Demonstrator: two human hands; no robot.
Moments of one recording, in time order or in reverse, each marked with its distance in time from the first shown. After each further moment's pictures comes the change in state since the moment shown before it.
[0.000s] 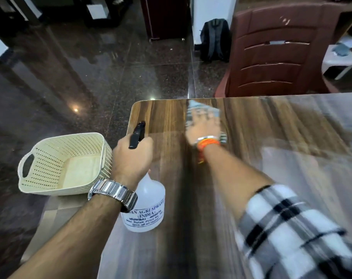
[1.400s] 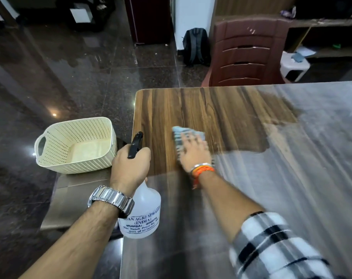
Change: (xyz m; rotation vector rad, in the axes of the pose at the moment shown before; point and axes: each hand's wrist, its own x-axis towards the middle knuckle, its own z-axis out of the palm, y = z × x) left_hand -0.099 -0.064 -0.094 -0.069 -0.144 0.023; right_hand -0.220 -0.023 -0.112 0.024 -0.188 -0.097
